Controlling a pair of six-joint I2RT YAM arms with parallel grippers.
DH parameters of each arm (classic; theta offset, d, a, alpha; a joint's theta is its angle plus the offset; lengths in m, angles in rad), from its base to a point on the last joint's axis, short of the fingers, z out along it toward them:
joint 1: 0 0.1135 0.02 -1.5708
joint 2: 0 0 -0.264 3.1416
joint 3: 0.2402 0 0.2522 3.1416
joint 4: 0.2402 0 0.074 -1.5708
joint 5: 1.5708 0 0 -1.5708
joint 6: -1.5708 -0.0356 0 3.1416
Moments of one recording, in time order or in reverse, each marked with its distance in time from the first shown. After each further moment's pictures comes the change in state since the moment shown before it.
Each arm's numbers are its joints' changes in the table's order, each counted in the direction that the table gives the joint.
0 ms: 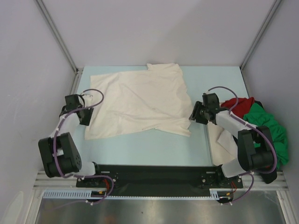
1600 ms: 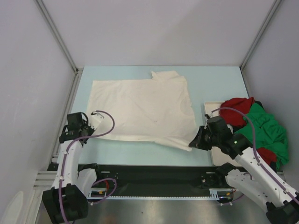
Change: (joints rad) left arm -0.061 -0.581 -0.249 0.300 0.043 -0.364; right arm 0.311 -0.738 -0.146 0.536 -0.090 -0.216
